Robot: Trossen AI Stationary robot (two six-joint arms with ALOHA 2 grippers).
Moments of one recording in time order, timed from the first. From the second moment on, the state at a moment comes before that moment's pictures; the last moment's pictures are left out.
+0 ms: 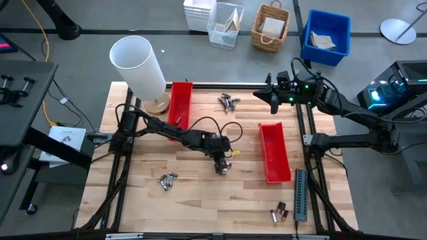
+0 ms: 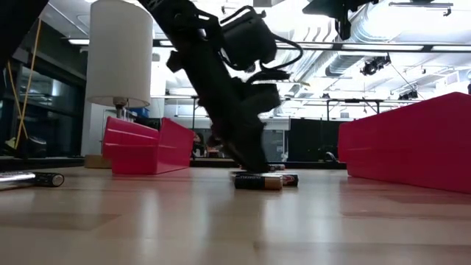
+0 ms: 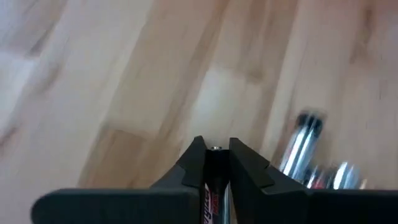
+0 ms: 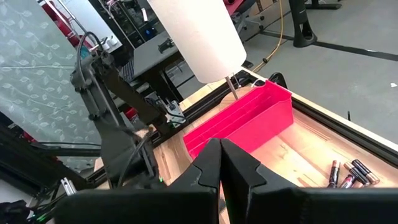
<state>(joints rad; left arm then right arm) -0.04 2.06 1.31 -0.31 -0.08 -0.36 -0.46 0.97 1.03 -0.32 -0.23 0.42</state>
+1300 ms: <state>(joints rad) 0.15 1.10 0.82 -0.53 -0.31 -0.35 -0.46 0.97 1.03 -0.26 -0.23 0.45</state>
